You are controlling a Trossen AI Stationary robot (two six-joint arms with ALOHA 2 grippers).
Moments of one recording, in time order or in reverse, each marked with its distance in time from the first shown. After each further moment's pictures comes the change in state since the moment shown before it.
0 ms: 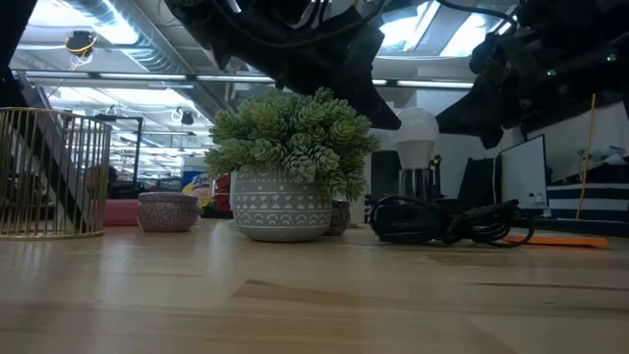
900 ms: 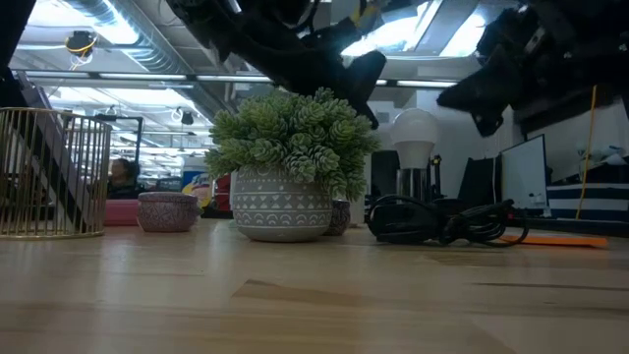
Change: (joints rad) left arm 0.002 -0.022 0.000 -0.006 -0.254 0.021; right arm 0.001 -0.094 0.000 -0.001 -0.152 -0.011
